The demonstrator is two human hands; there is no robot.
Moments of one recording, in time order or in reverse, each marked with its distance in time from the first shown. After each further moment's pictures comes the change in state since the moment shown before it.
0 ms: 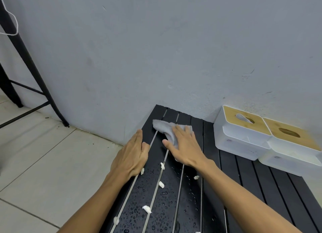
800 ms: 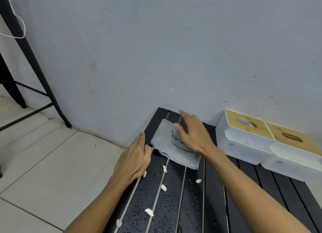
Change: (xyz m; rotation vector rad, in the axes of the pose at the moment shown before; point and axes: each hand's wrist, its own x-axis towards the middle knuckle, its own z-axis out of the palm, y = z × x) left_hand 0.001 0.000 0.001 0.044 0.012 0.014; right_hand 0.019 0.004 -0.045 0.090 0.177 -0.048
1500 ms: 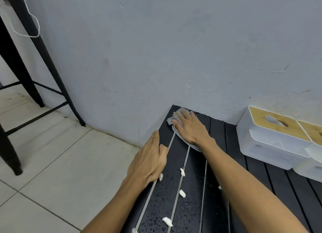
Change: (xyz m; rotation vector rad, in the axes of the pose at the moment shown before) left_hand 0.004 -0.005 0.004 -0.107 0.022 -0.011; right_hand 0.083 0.022 0.091 -0.236 -0.201 -0.050
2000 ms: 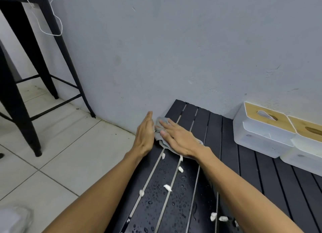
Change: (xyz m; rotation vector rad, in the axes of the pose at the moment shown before) left_hand -0.002 -0.005 -0.025 -0.568 0.146 -0.124; right_hand -0.097 -0.073 -0.015 0.170 -0.071 -0.371
